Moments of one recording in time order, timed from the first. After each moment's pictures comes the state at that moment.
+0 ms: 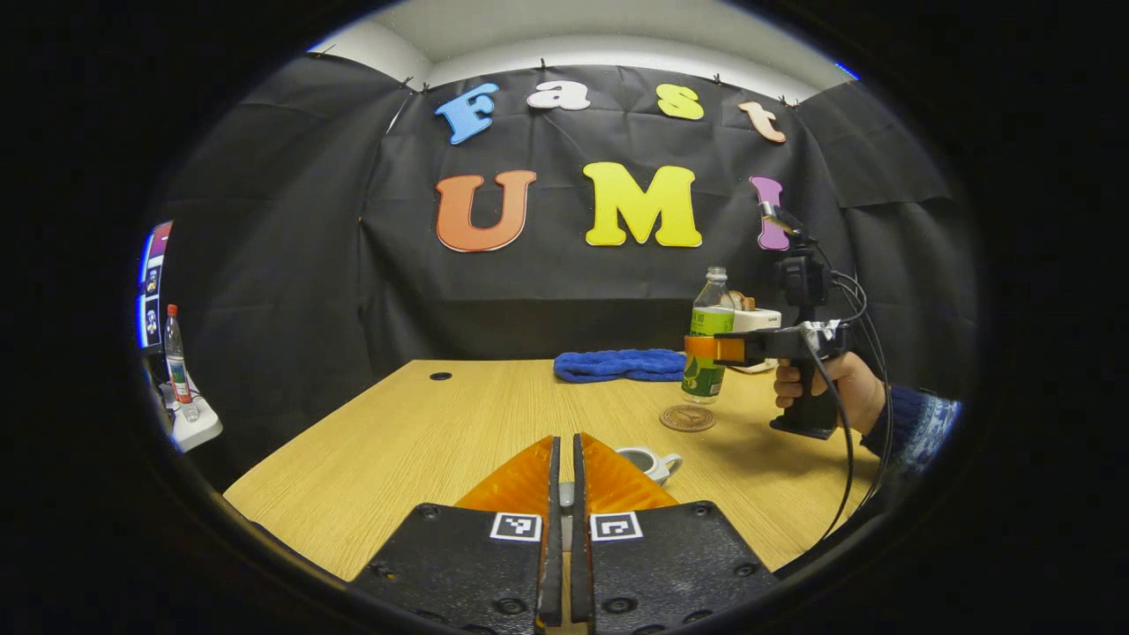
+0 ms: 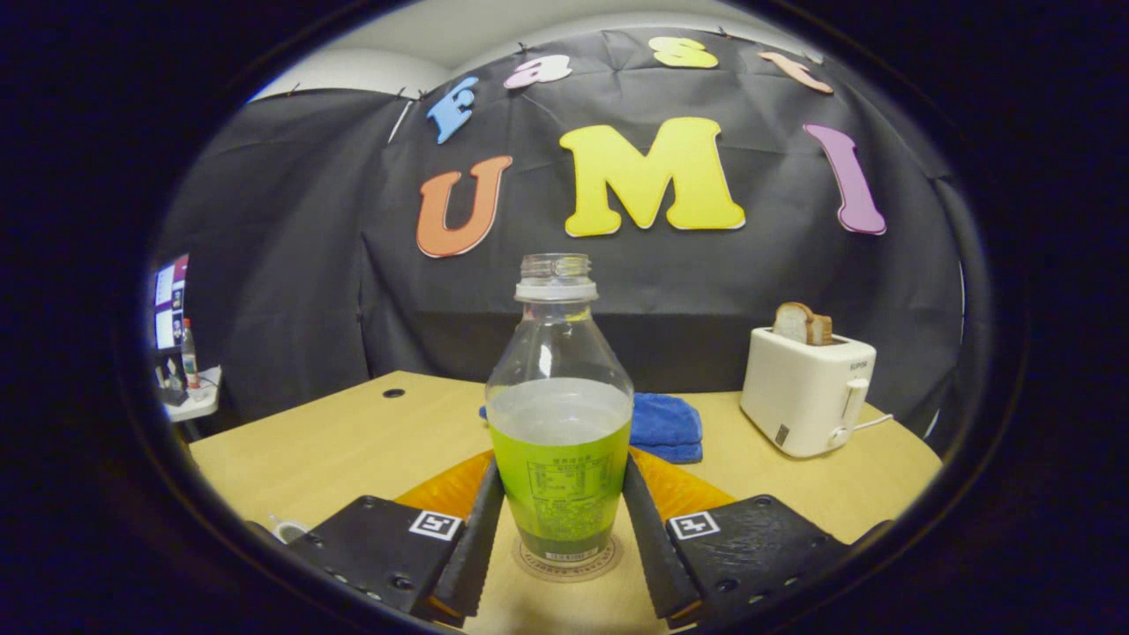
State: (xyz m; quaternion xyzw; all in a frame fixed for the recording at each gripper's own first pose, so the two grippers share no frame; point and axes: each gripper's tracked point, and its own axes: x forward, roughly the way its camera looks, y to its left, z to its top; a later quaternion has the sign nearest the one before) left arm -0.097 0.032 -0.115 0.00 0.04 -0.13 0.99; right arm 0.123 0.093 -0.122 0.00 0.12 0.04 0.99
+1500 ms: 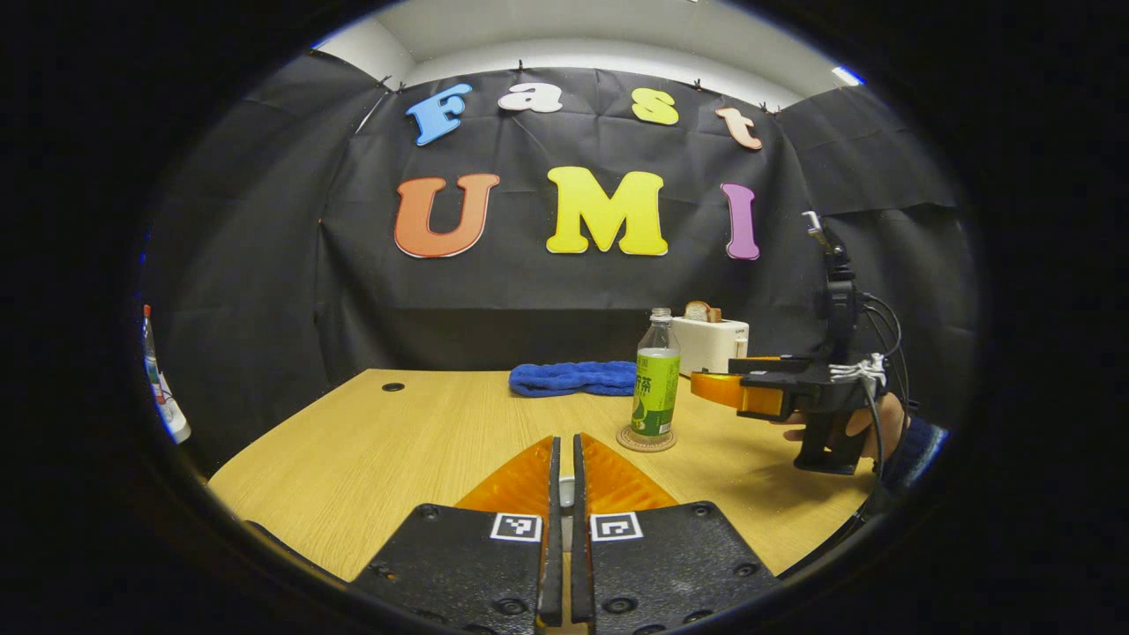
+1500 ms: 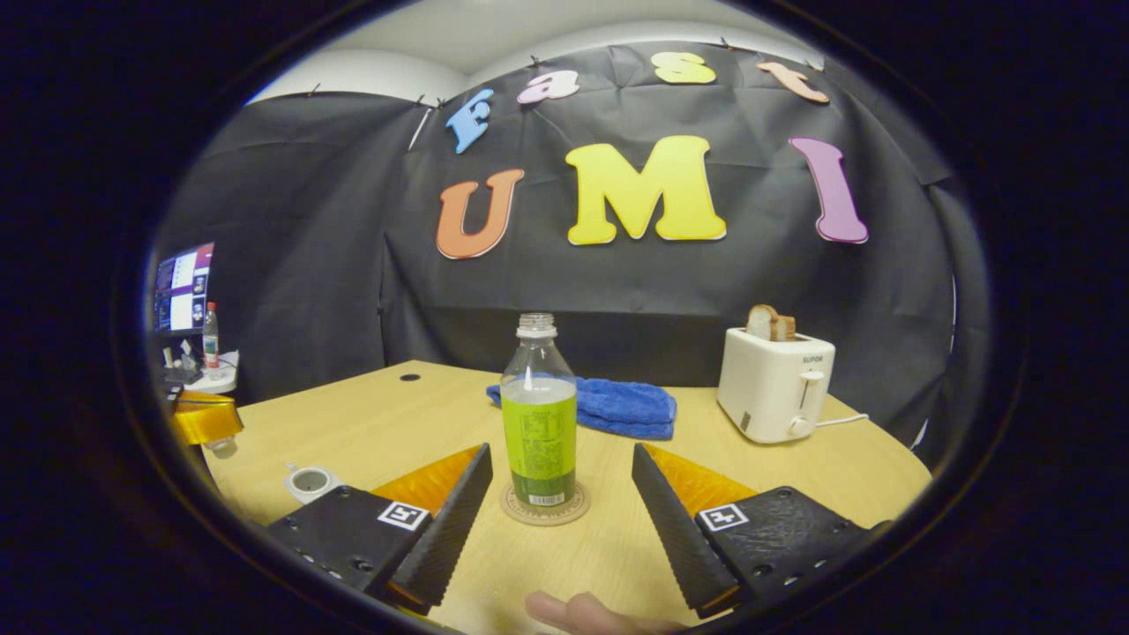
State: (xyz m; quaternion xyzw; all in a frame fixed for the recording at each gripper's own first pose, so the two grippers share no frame) left arm -0.072 -0.028 -0.103 -0.01 0.03 -0.18 0.98; right arm 0.029 0.058 -0.121 -0.01 0.10 0.06 0.99
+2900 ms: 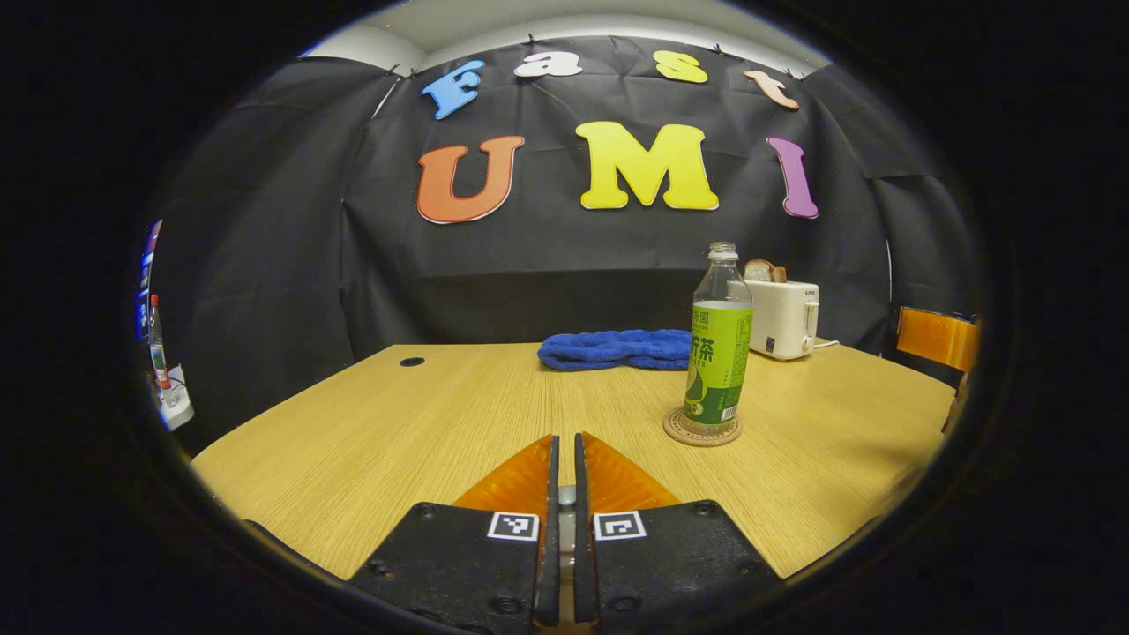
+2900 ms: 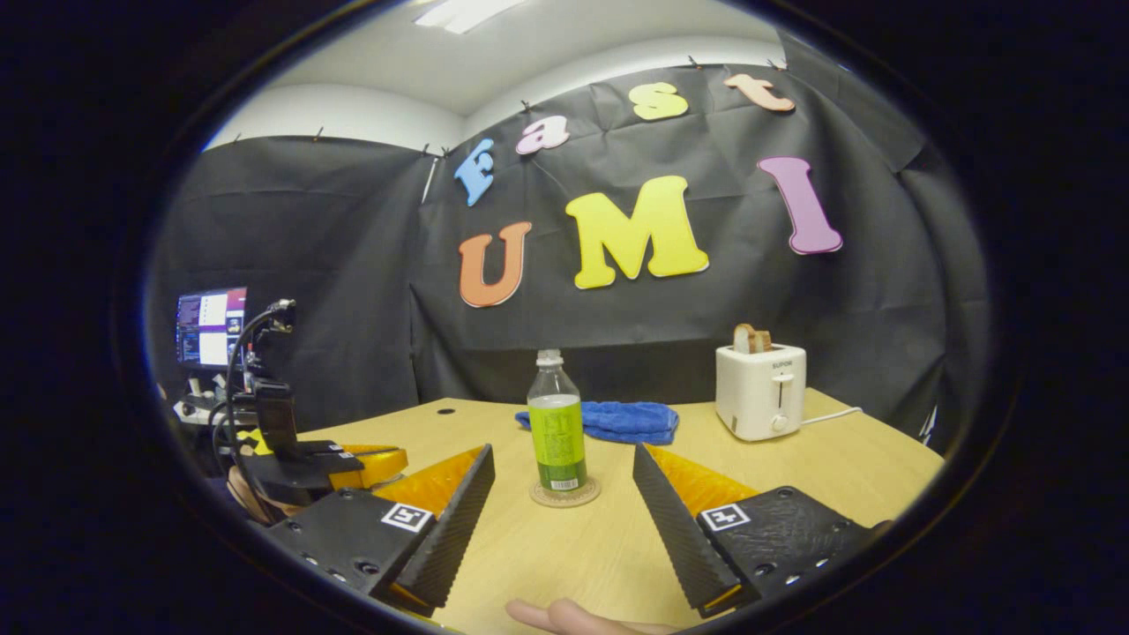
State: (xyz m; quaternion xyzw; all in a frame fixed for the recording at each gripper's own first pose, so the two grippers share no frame) left arm 0.000 -0.045 -0.161 0.01 0.07 -0.09 0.99; right arm -0.051 0.051 -0.100 0.04 0.03 0.10 0.99
